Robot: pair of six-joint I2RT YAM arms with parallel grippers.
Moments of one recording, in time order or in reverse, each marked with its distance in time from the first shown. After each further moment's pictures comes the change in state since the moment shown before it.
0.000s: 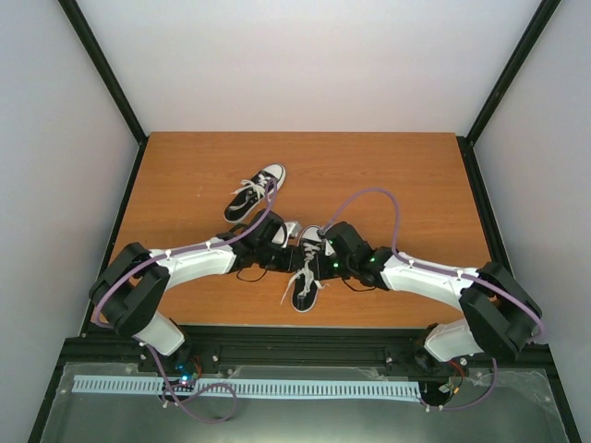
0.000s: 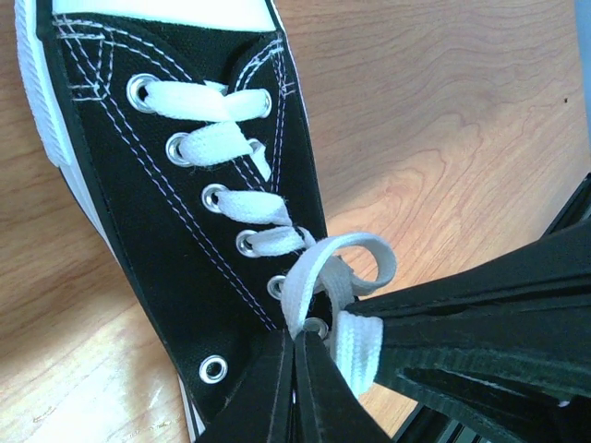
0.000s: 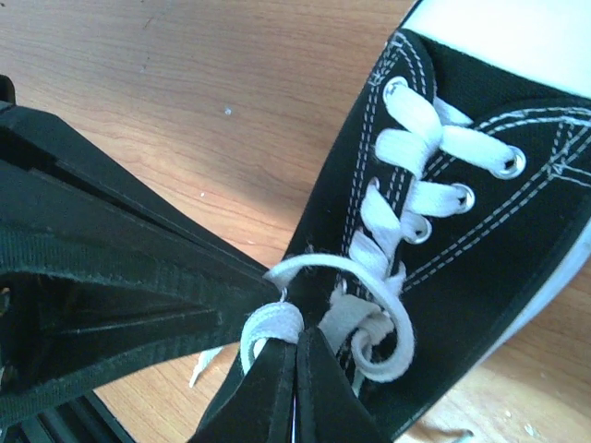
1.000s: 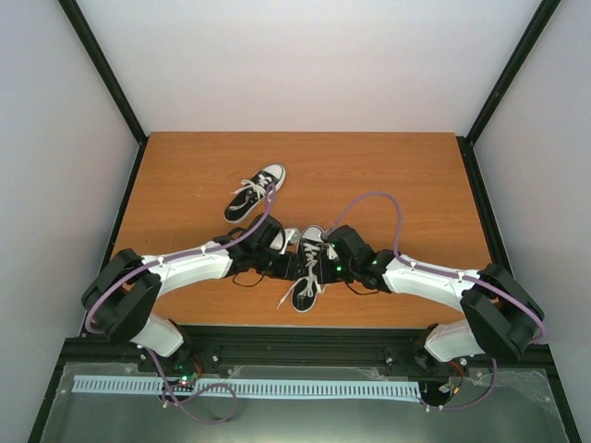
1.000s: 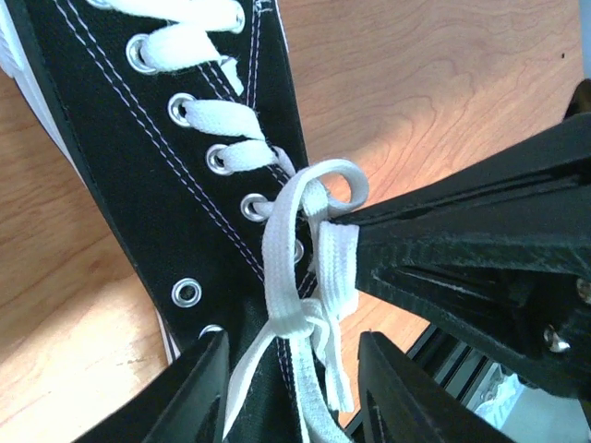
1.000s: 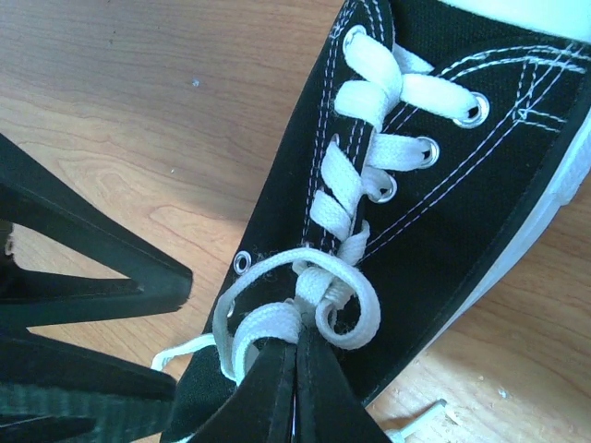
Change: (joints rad) left arm -0.024 -0.066 -0.025 -0.076 0.028 0.007; right arm -0.005 -0.007 -0.029 -0.013 0.001 0.008
